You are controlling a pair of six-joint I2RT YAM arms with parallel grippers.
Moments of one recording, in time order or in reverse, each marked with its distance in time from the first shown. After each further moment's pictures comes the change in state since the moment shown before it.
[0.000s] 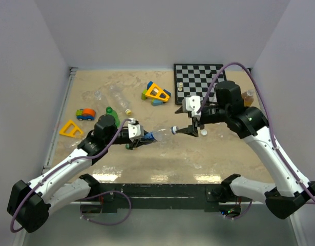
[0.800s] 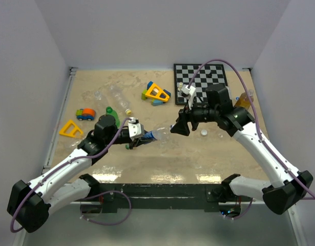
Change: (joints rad) left arm 0.000 0.000 0.000 -0.013 -0.048 -0.011; right arm -0.017 0.040 -0.158 0.182 0.166 0.824
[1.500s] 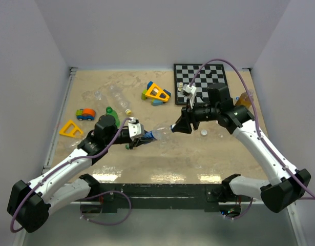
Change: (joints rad) left arm 0.000 0.000 0.000 0.000 -0.002 0.000; right arm -0.048 0.013 -0.001 -0.016 -0.104 -0.009
